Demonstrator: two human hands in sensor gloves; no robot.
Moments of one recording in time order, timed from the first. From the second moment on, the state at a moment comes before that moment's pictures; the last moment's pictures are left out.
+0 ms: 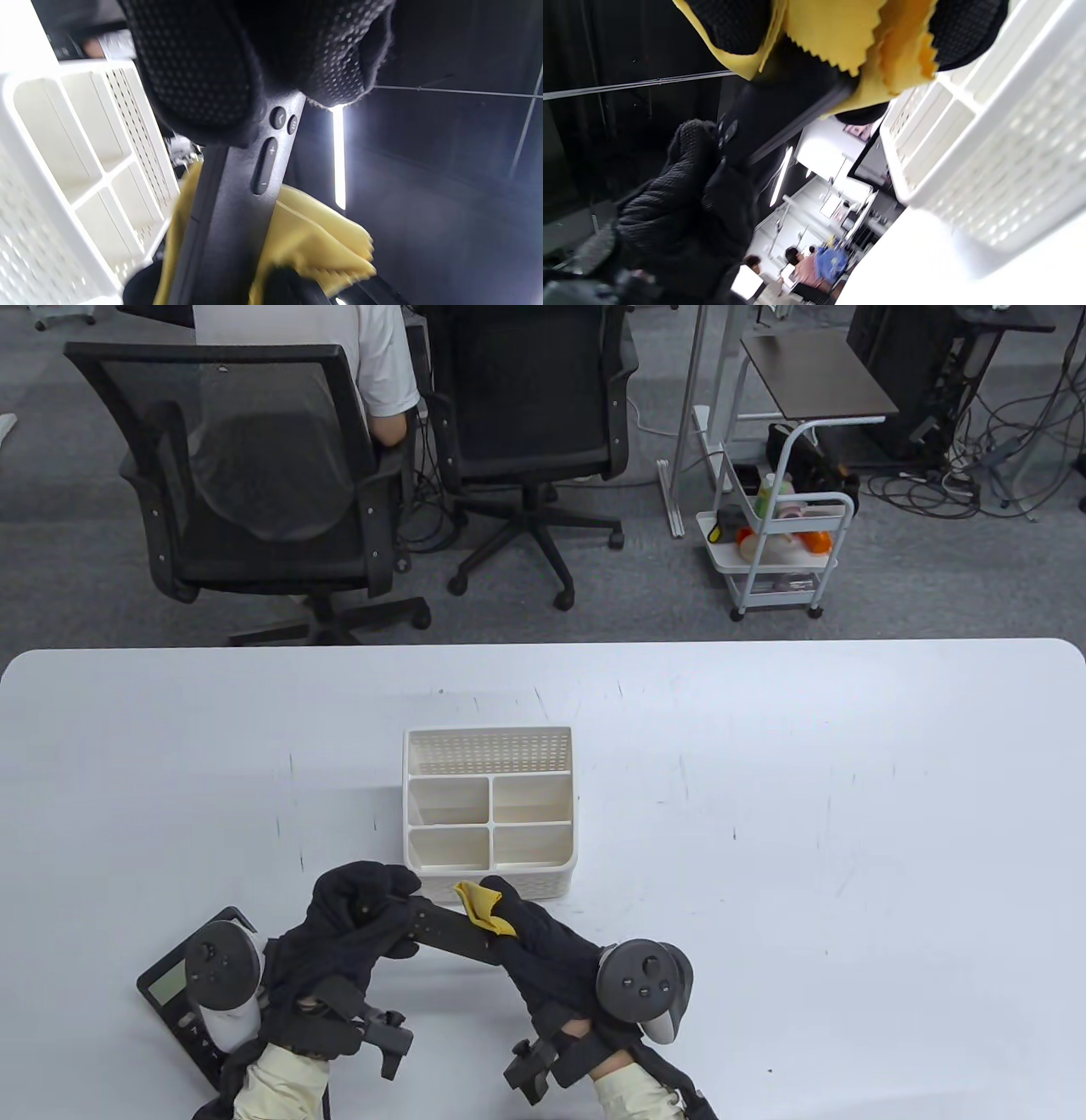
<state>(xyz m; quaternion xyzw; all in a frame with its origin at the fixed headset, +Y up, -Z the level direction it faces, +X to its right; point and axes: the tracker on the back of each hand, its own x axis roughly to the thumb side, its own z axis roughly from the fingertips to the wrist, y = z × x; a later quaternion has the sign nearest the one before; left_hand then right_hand) -0.251 -0.683 -0.266 0.09 -0.18 0.63 0.75 0.023 -0.711 -0.267 0.26 -0.07 0.77 0.58</state>
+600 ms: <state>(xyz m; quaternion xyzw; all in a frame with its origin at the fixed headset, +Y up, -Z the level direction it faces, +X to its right) -0.264 -0.664 -0.283 0.15 -0.15 0.62 0.76 0.057 -0.685 -0.268 0.22 -0.15 0.83 0.49</state>
